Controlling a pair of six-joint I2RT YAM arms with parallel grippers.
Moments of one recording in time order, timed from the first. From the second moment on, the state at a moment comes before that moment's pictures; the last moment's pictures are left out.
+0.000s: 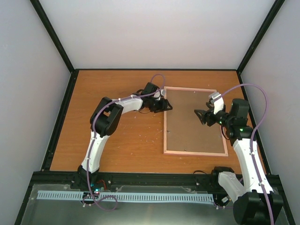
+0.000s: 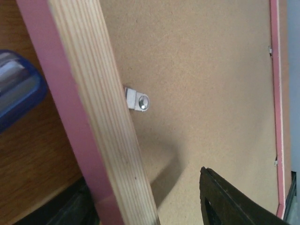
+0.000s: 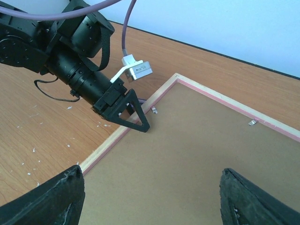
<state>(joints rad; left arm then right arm) -0.59 2.29 1.61 -0.19 0.58 -0.61 -0.08 0.89 0.74 -0.38 -0.67 -0.28</state>
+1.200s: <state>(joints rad) -0.55 1.71 1.21 -0.24 0.08 -0.17 -0.08 0.90 0.74 -0.42 -0.74 -0.36</state>
